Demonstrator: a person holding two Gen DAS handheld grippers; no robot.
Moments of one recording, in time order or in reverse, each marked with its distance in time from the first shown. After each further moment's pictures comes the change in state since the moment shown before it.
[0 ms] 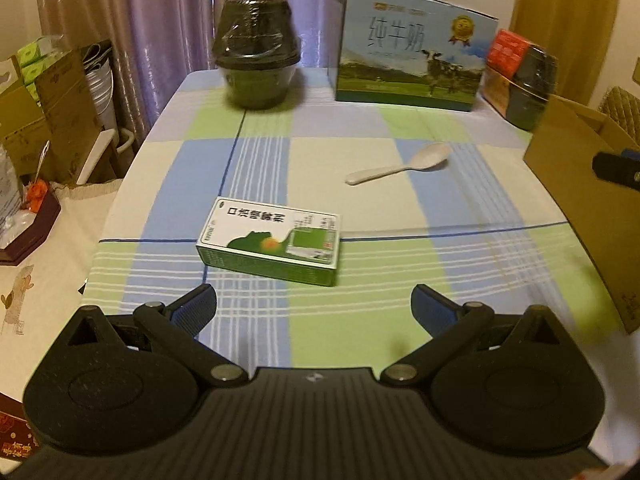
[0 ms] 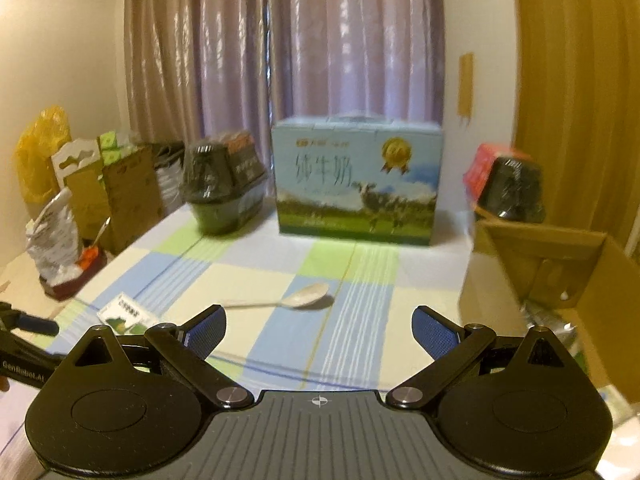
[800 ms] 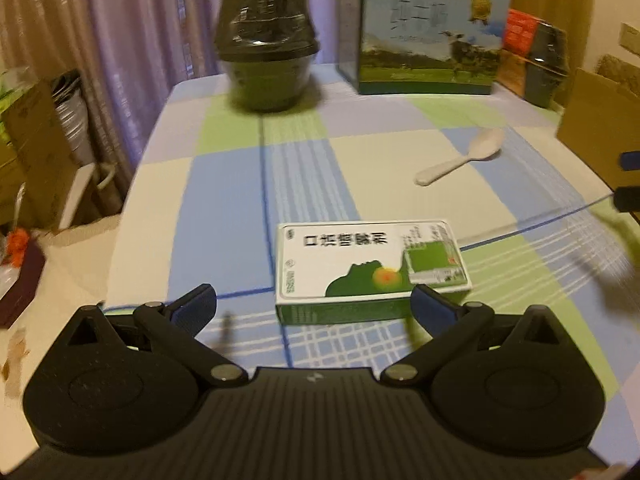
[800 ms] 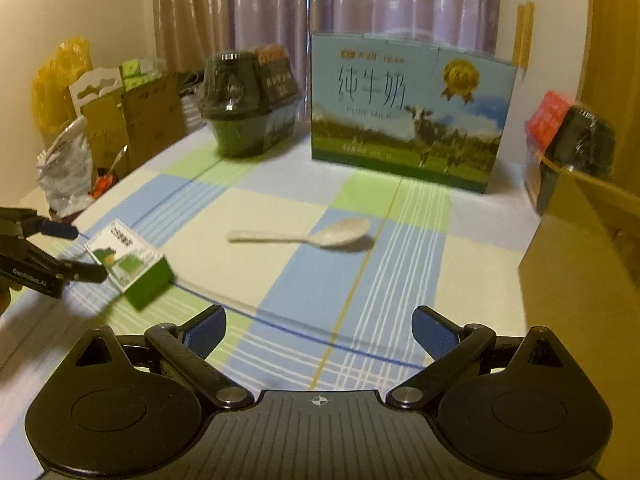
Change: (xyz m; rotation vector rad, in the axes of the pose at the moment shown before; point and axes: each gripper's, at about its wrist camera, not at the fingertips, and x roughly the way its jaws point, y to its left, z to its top) left arm 0.074 0.071 0.012 0.161 -0.050 -0.067; right arm 0.075 0.010 -0.024 -0.086 0.187 0.072
